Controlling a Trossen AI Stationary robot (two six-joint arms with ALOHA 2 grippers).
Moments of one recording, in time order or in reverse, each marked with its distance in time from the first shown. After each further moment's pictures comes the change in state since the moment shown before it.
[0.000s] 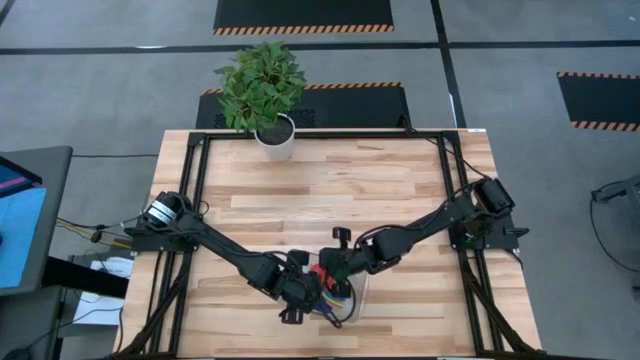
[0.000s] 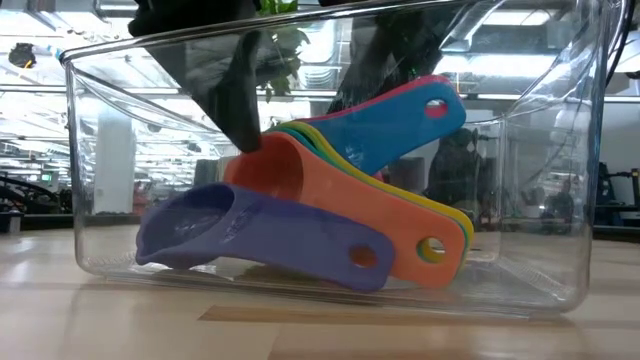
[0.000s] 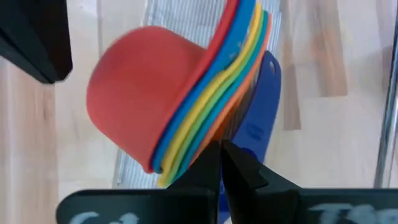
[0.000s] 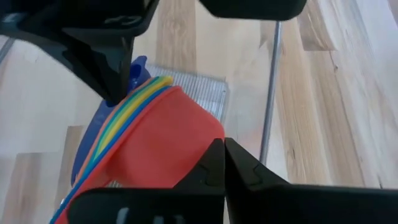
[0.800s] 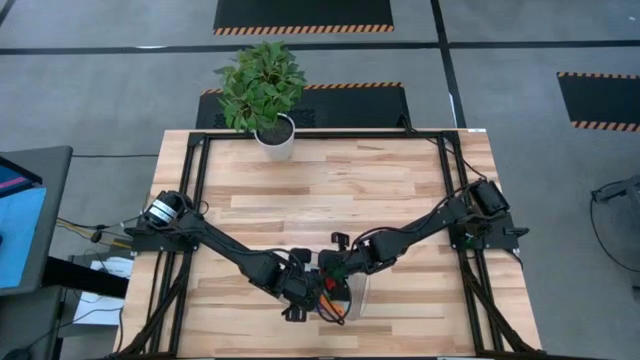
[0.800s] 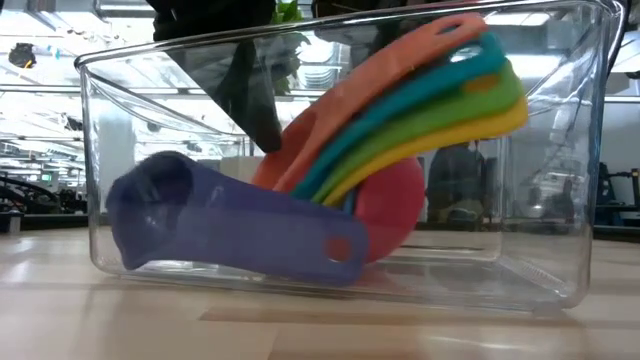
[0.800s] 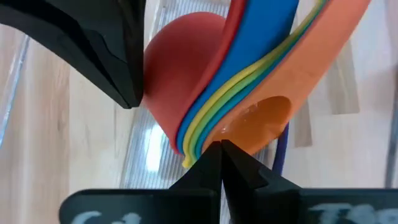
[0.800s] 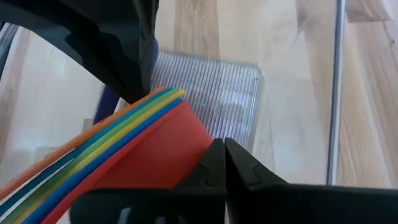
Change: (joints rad) left arm 0.029 0.001 -0.007 0.048 -0.052 0.013; right arm 0.000 0.060 -0.042 0.080 -0.120 0.050
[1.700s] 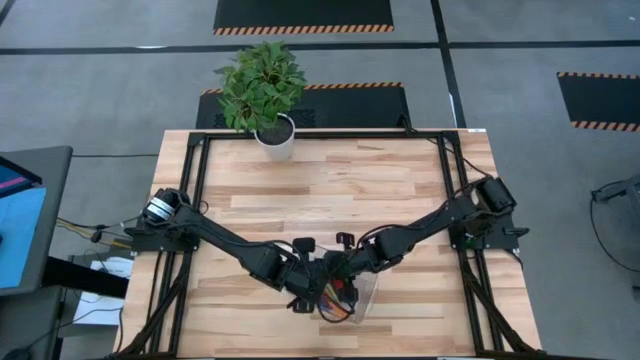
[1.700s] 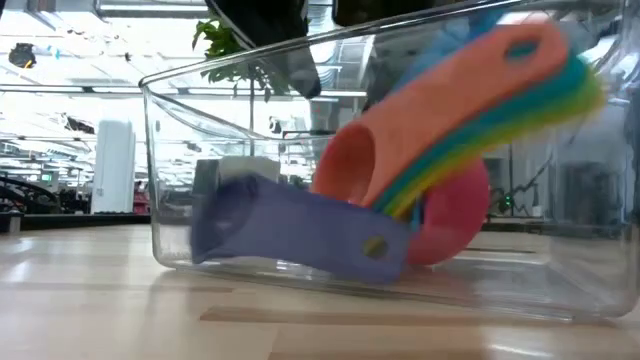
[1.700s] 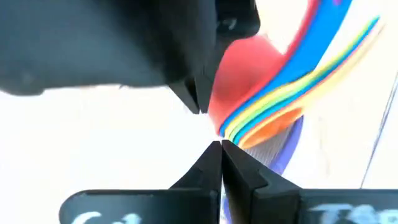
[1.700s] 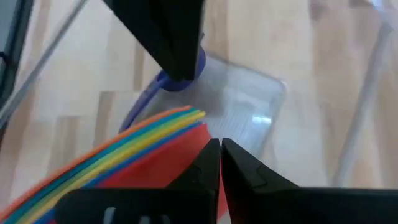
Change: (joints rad) left arm 0.012 -0.015 0.102 -0.101 -0.066 0.004; right arm -0.005 -0.082 -0.009 -0.074 -0.023 -0.021
